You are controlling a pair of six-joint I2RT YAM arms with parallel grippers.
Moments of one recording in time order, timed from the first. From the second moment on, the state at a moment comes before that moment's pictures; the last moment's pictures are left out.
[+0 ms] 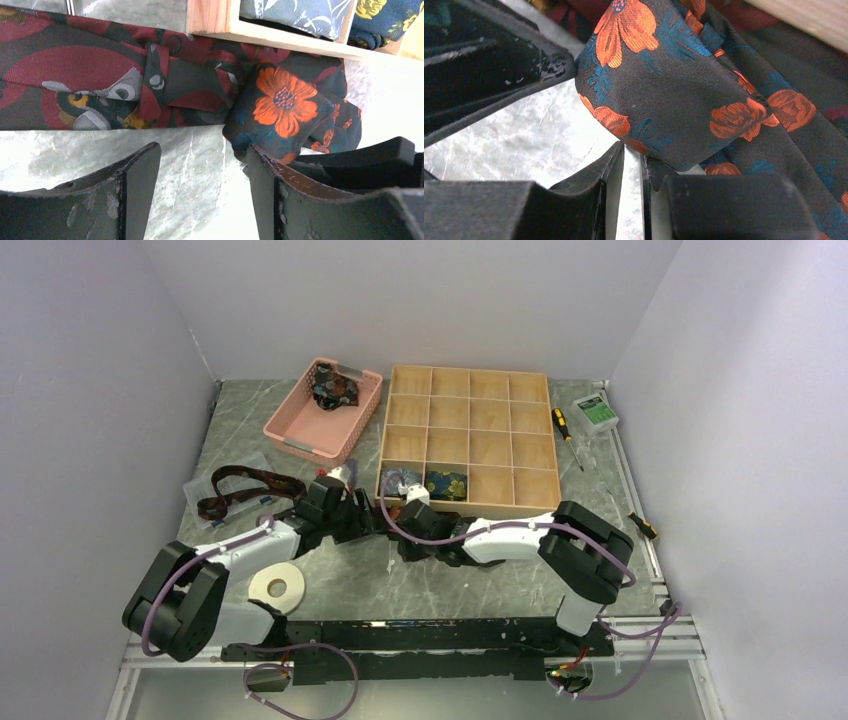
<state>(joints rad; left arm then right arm) -0.50 1.29 0.53 -0.04 0.13 -0.75 1.05 1.70 0.85 0.02 0.14 0.63</state>
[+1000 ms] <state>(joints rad) -0.48 1.25 0.54 0.04 0.14 -0.76 0.94 1.64 0.80 0.10 0.17 0.70</state>
